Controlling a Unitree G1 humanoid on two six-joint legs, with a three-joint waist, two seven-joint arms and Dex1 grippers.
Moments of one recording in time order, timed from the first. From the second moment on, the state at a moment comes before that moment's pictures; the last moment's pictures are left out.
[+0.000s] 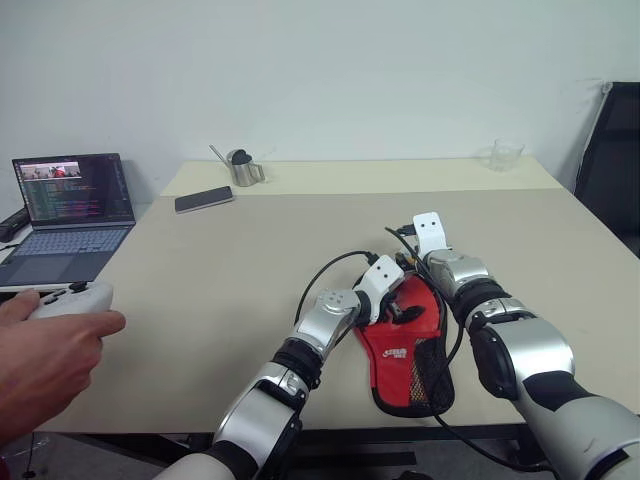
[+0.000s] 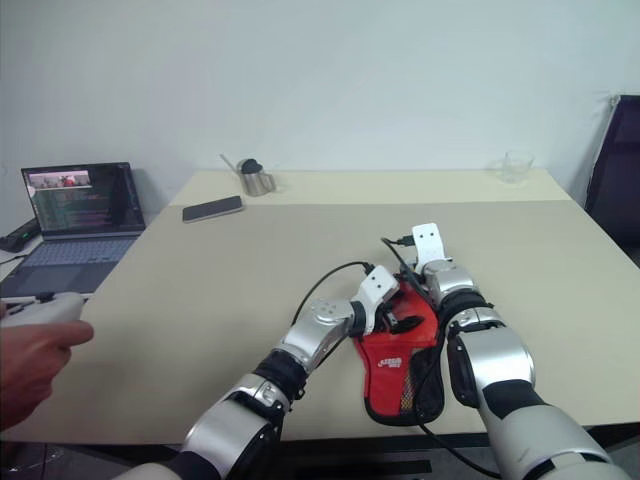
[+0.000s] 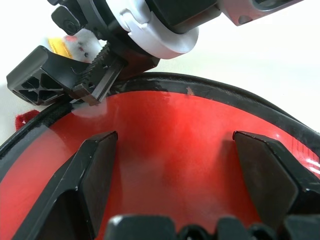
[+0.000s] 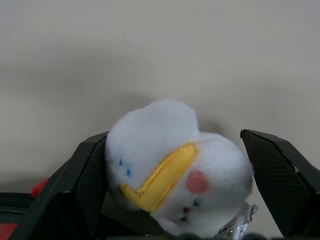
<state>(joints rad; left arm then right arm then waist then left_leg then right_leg) -0.85 -0.04 -0.27 0.80 0.02 0.13 -0.69 -1.20 -0.19 -0.08 1.26 -0.03 0.36 0.09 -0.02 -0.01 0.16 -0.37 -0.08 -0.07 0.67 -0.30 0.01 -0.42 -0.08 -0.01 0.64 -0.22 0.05</state>
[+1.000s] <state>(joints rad) -0.85 -0.05 -0.23 0.82 0.02 0.13 -0.69 -1.23 -0.23 -0.11 1.26 0.00 0.38 0.14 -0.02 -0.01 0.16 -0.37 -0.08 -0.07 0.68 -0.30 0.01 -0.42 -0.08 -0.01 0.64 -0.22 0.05</state>
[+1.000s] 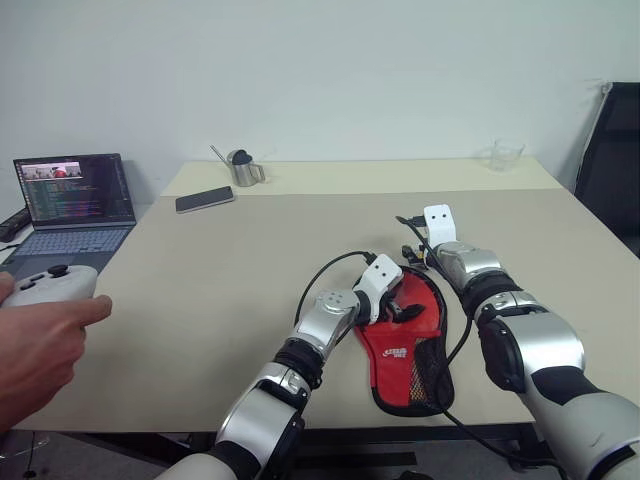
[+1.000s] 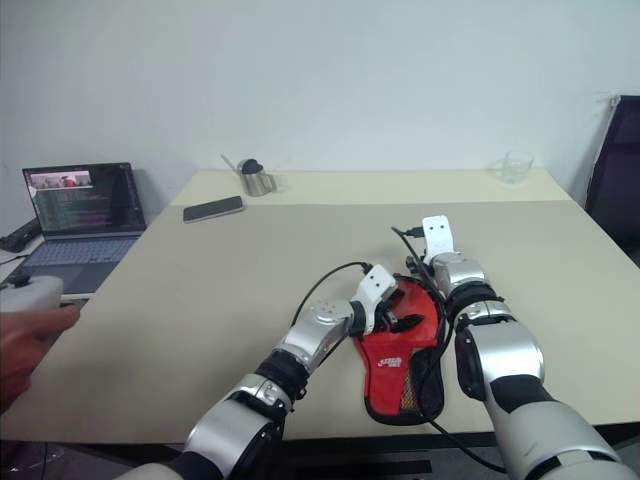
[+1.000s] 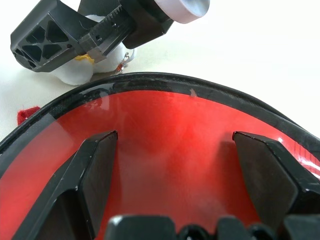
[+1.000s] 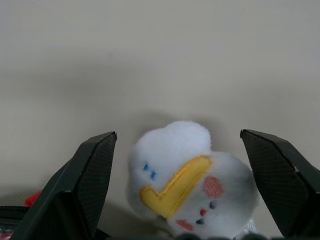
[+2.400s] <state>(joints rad) -0.83 -0.06 -0.23 0.81 0.04 0.12 -0.68 -1.20 -0.23 -0.08 1.22 -0.02 0.42 0.22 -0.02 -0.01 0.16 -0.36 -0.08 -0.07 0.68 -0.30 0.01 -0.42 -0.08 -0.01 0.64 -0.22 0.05</state>
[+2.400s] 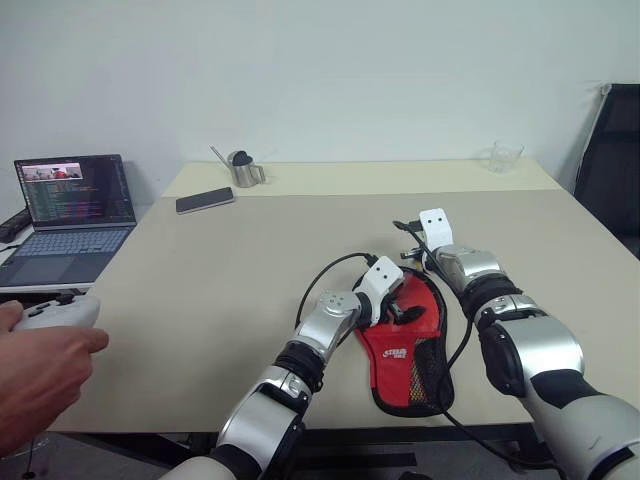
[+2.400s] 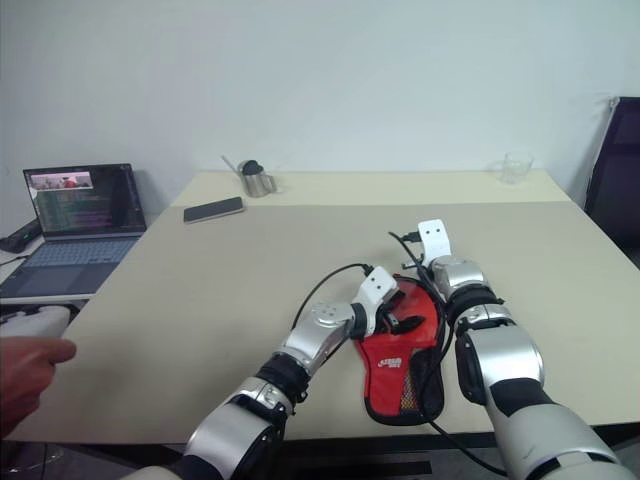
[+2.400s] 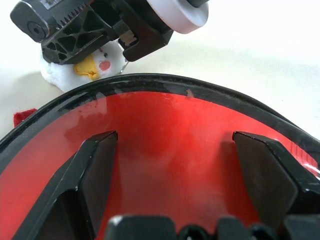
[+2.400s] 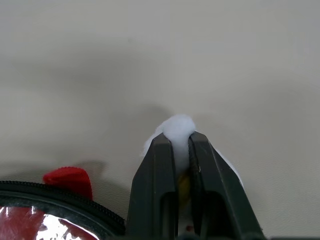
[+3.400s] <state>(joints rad) -0.88 -0.11 -0.23 0.89 0.05 0.07 -0.70 -0.87 -0.56 0.14 0.49 -0.09 0.85 0.53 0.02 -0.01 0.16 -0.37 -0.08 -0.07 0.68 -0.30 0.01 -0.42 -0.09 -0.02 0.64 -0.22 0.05</state>
